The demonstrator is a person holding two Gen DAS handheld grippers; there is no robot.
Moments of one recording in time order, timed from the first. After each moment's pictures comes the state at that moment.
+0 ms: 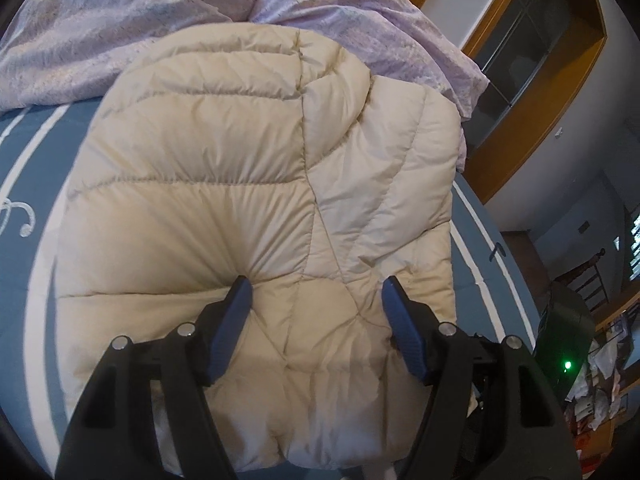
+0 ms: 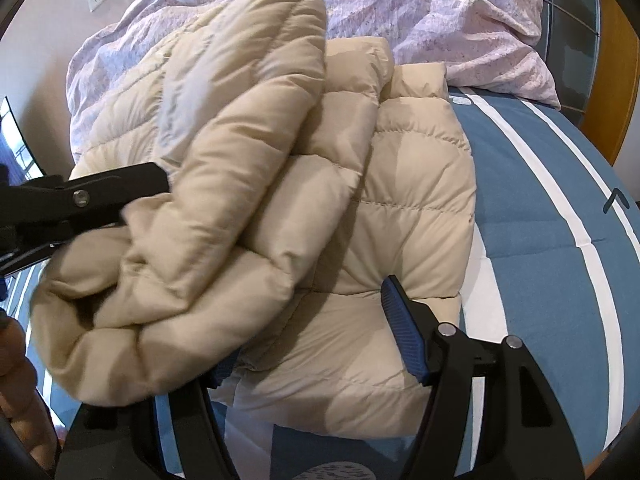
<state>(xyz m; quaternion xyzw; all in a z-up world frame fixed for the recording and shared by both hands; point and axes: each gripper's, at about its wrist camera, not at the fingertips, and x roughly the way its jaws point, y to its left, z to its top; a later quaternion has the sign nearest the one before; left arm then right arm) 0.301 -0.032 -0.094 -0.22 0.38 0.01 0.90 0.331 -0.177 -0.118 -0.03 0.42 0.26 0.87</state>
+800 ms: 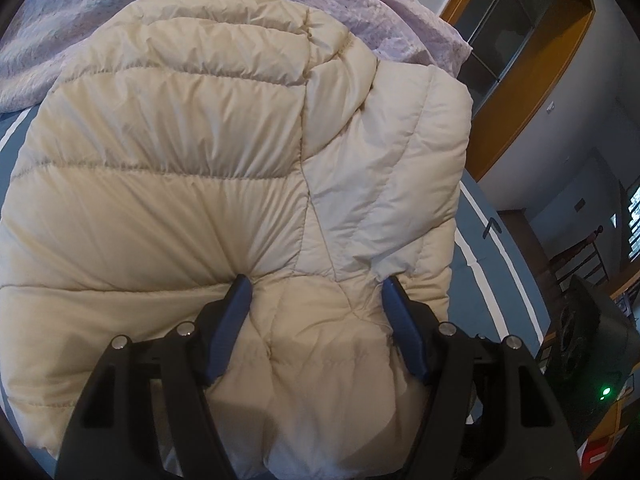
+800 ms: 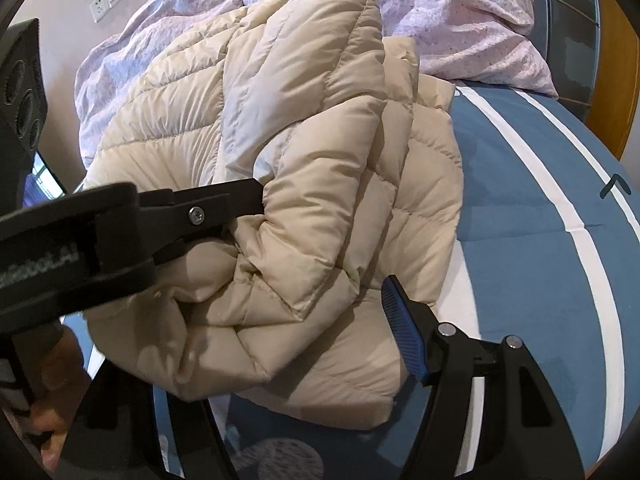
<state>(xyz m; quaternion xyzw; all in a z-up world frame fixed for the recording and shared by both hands) 0.331 -0.083 -0.116 -0.20 0.40 -0.01 0.90 0.336 -0.212 -0.125 -0.01 0.42 0.28 0.86</state>
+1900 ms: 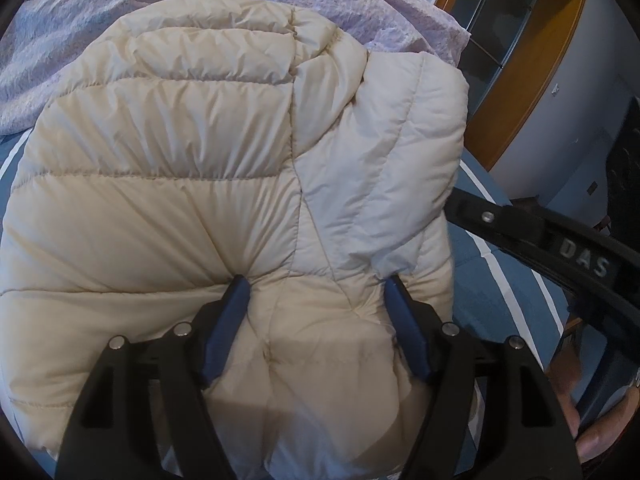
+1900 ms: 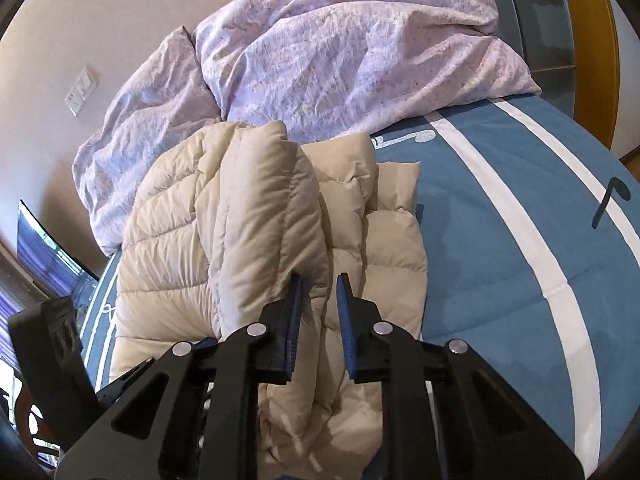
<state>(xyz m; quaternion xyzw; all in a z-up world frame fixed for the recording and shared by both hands) 0.338 -0.095 -0.117 -0.15 0.41 0.00 0.90 0.397 -0.239 -0.073 0.11 0.42 0.27 0.86</state>
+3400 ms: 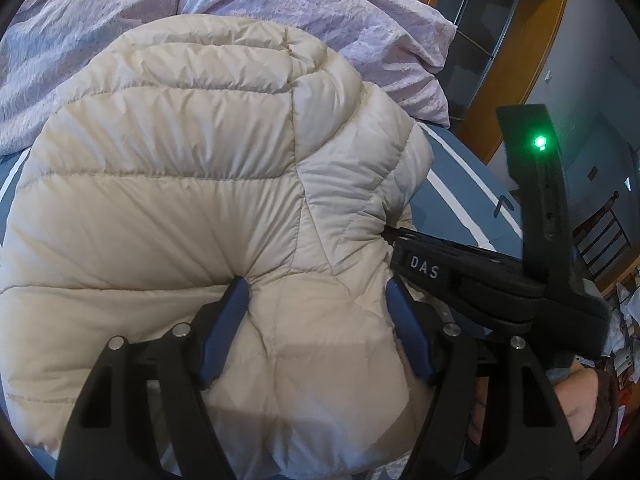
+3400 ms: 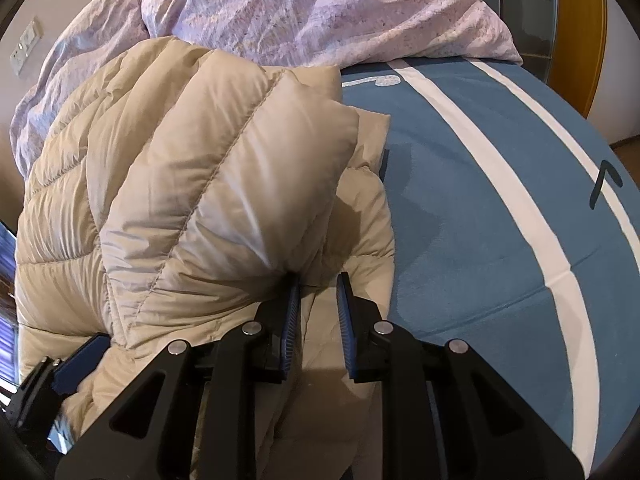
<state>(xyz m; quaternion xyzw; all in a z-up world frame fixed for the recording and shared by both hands) 0.317 -0.097 -0.105 -0.12 0.40 0.00 0.91 0.431 -0.215 -0.103 0.02 0.48 0.18 0.86</state>
